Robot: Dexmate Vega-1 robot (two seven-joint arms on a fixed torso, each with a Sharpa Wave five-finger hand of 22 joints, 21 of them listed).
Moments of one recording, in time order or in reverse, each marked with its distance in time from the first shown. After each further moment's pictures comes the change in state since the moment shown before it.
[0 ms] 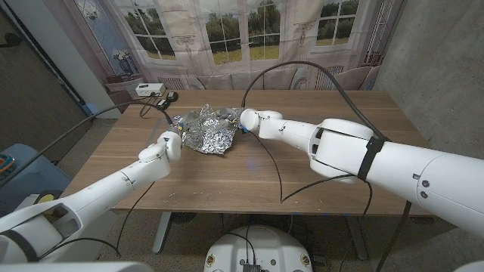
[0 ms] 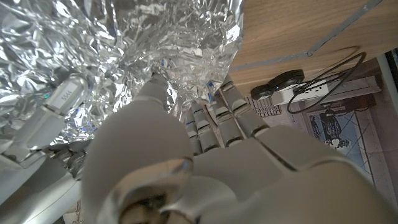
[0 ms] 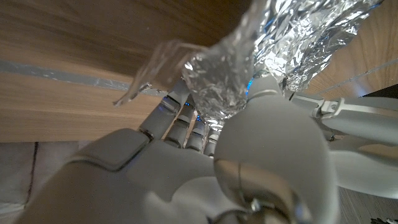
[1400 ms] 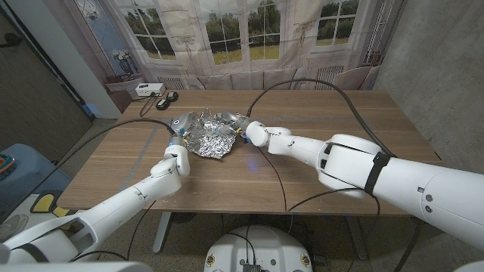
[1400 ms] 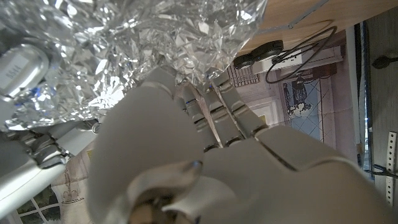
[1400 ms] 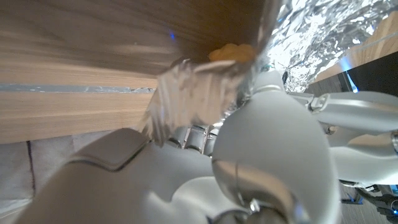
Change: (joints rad) left arm 0.070 -0.074 -0.016 0.027 0.032 0.062 0.306; left_hand 0.057 0.006 0.014 0.068 -0.004 0.156 -0.051 -0.033 0.019 0.063 -0.035 -0.035 0.054 -0.028 -0.009 -0.068 0.028 -0.195 0.084 0.156 -0.018; right arm -0.107 -0.110 0.061 -0.109 -0.086 0.172 -0.195; right_hand 0.016 -0.003 -0.075 0.061 -0.076 0.140 0.005 0.005 0.034 0.139 -0.002 0.057 0.063 0.137 -0.008 -0.007 0.104 -0.162 0.122 0.118 0.015
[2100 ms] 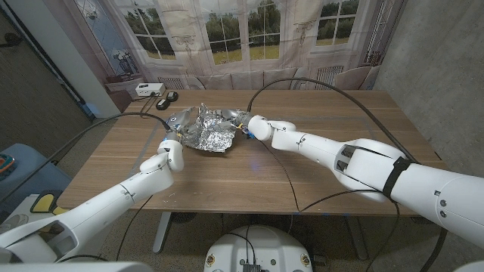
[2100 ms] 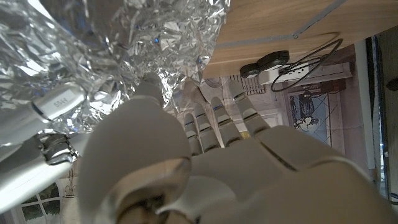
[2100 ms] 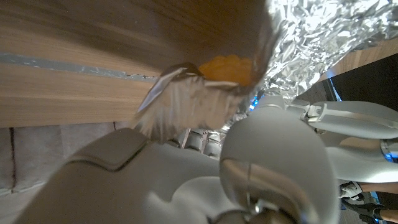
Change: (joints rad) left arm 0.044 0.080 -0.058 -0.146 -0.062 -0.008 -0.115; left_hand -0.158 -0.012 -0.069 0.028 -0.008 -0.207 0.016 -0.025 -0.017 -0.209 0.089 -0.066 0.000 -0.250 0.055 0.000 -0.012 -0.189 0.108 -0.116 -0.008; right arm -0.038 -0.125 0.079 -0.285 -0.066 -0.093 0.125; right_hand -0.236 0.021 -0.136 0.133 0.014 -0.206 -0.019 -0.089 -0.037 -0.186 0.033 -0.113 -0.031 -0.208 0.011 -0.085 -0.016 -0.201 0.124 -0.127 -0.029
